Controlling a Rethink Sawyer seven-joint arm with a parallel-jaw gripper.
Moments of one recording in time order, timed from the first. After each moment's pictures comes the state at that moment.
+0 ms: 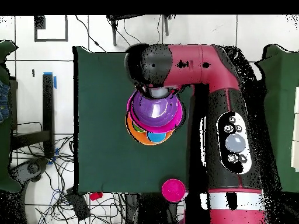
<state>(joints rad) -0.38 -0.74 0.32 1.25 -0.33 1.19 1.56</state>
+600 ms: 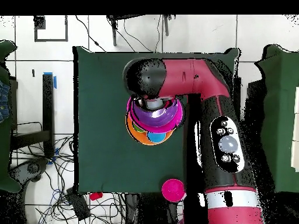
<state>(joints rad) -0.39 -0.74 0.33 1.35 -0.33 1.19 1.56</state>
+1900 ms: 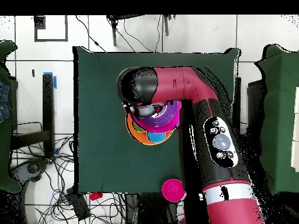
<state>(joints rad) -0.42 -0.73 0.41 1.44 -0.32 1.13 1.56</state>
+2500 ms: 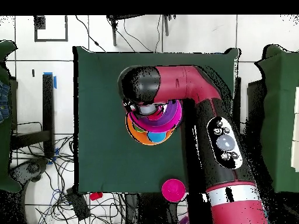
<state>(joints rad) -0.44 -0.75 0.43 1.45 -0.32 1.13 1.56</state>
